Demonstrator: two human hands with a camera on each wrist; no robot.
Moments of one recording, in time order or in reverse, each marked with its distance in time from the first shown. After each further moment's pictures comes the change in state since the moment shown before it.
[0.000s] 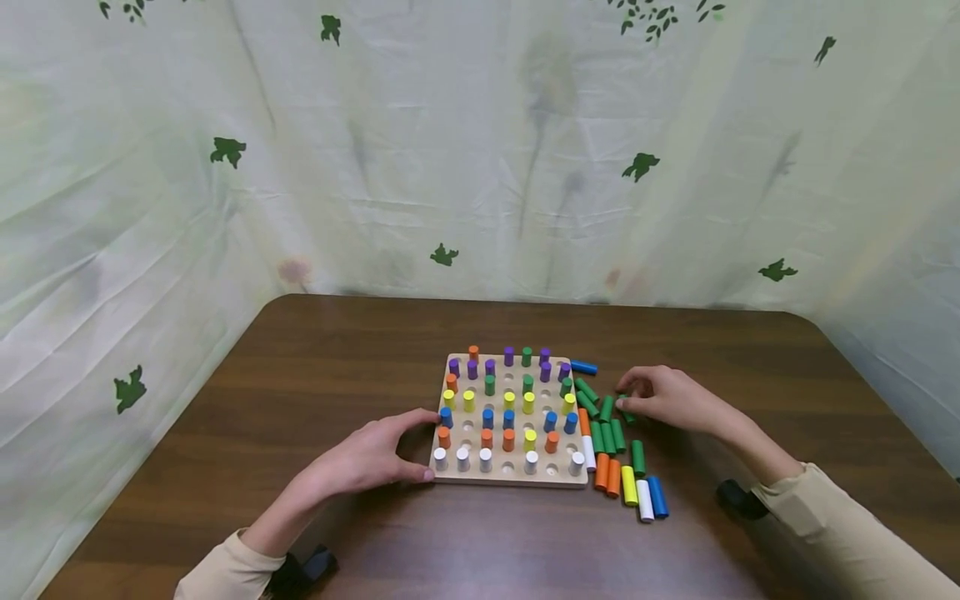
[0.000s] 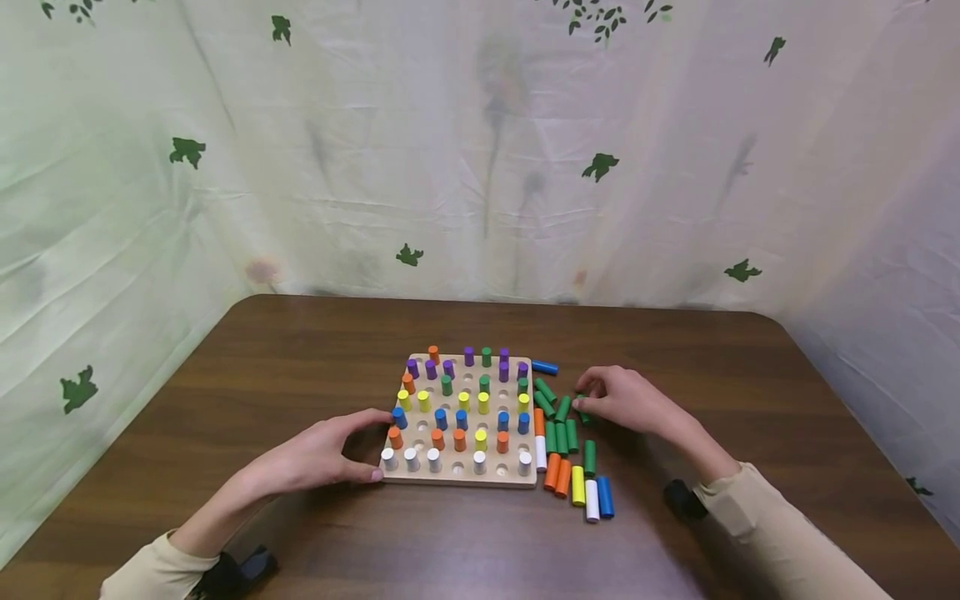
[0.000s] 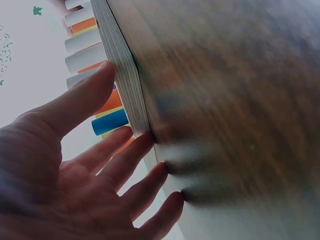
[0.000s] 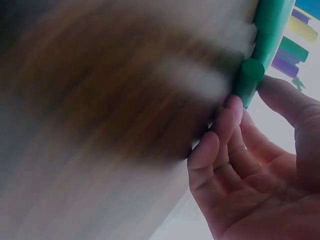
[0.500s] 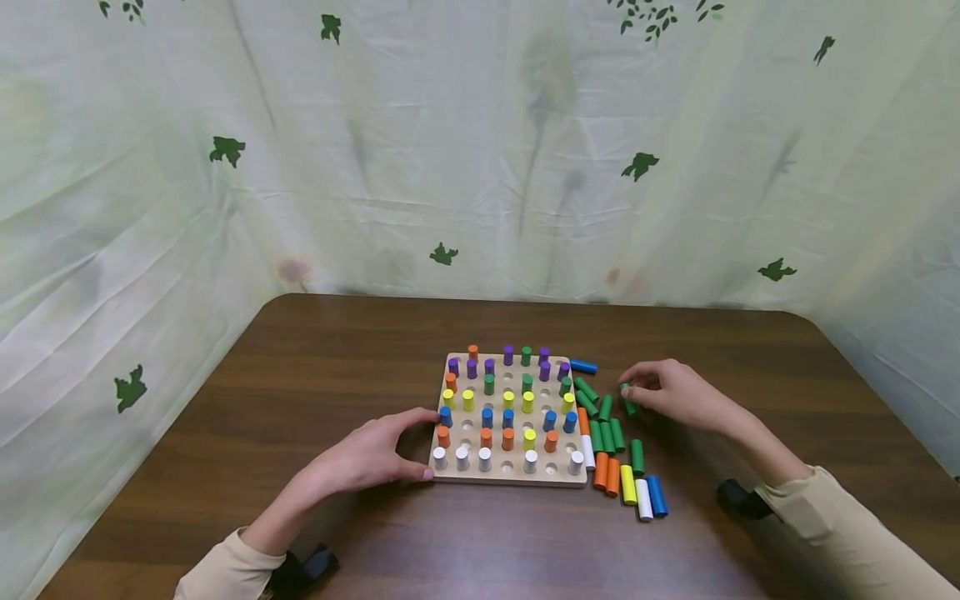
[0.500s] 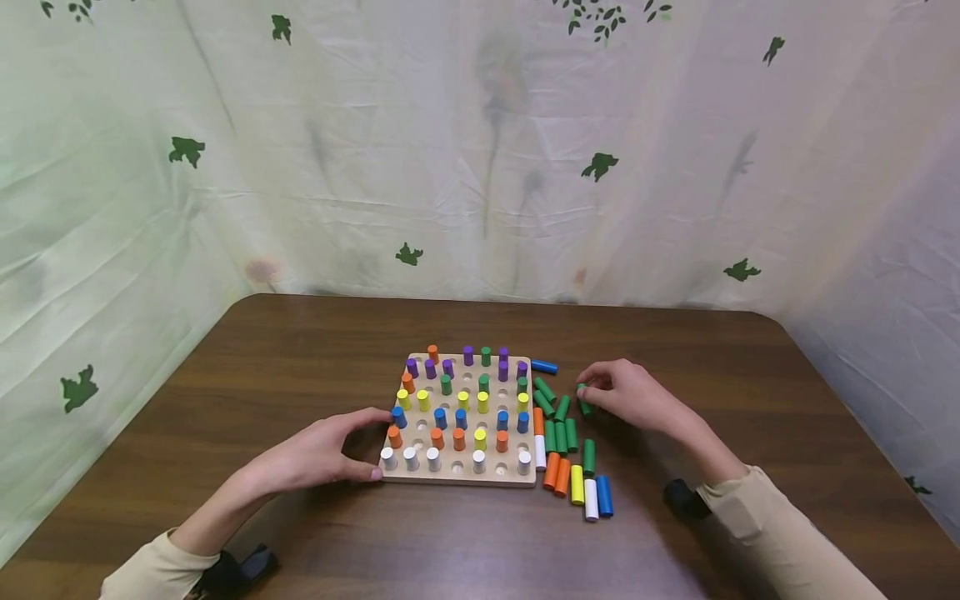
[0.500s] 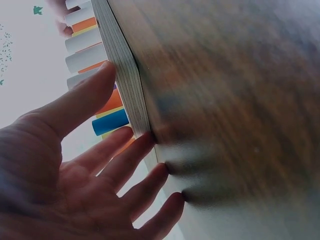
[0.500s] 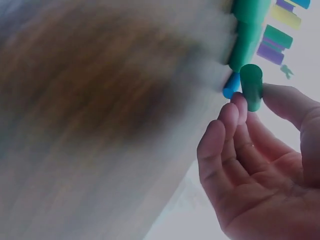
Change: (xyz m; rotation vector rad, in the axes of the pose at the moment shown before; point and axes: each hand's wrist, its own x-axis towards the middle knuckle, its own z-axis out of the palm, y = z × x) left_hand 0.000 0.002 -0.001 -0.004 -0.002 -0.012; right_hand -0.006 -0.002 -0.008 0.023 0.059 -0.028
